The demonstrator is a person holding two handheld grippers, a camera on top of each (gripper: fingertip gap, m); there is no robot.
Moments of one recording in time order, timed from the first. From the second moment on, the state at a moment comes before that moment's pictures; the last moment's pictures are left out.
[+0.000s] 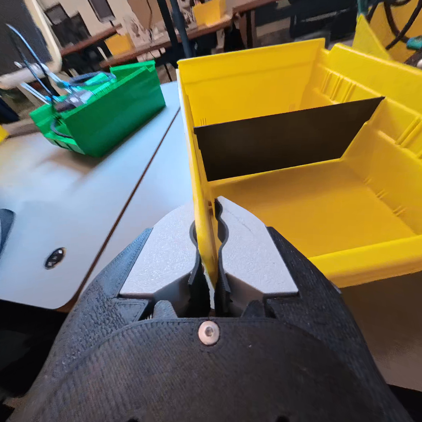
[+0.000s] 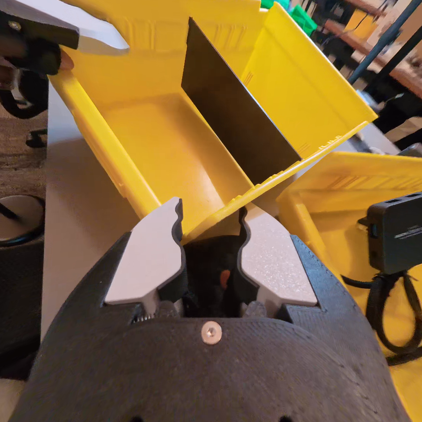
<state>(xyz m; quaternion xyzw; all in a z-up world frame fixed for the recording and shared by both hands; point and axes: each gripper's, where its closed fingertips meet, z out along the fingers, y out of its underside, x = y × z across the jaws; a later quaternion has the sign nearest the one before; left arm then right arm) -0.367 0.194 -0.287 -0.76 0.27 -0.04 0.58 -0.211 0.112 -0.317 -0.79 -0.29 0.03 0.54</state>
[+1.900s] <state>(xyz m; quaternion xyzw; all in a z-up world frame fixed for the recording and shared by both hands) 0.036 -0.030 -0.202 -0.39 0.61 -0.36 0.59 0.245 -0.180 -0.265 -0.70 -0.08 -0.48 0.52</state>
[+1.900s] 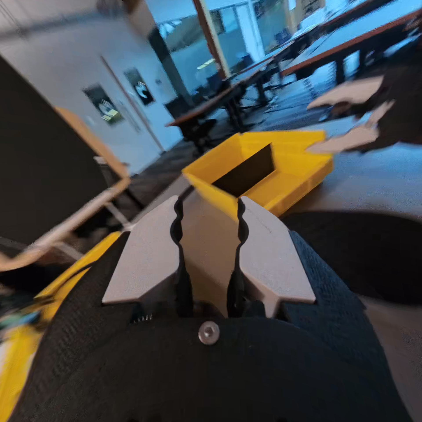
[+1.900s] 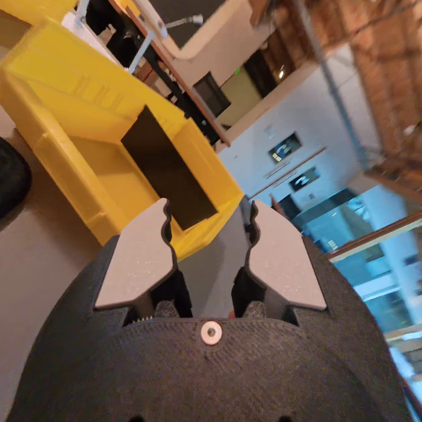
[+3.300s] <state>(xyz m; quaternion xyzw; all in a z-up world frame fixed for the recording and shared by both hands) -0.252 0.204 -0.363 -0.55 0.73 0.05 0.40 0.280 -0.241 -0.368 -0.87 -0.19 -0.40 0.22</state>
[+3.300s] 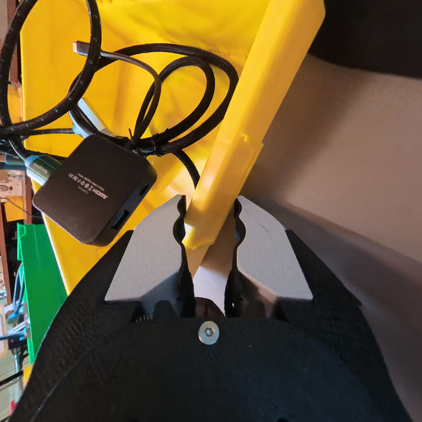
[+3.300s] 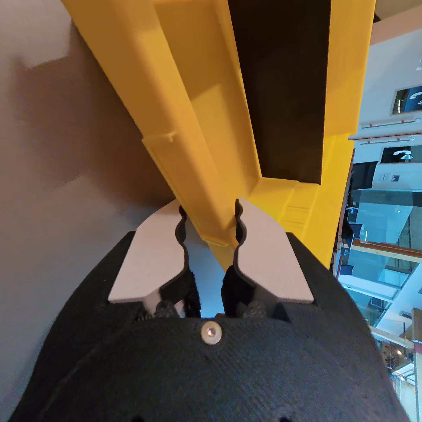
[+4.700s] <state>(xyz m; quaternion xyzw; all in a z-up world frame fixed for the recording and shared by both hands) -0.328 0.200 -0.288 -0.79 0.29 -0.27 0.47 0.190 -0.286 -0.257 -0.76 -0.18 -0.28 0.56</state>
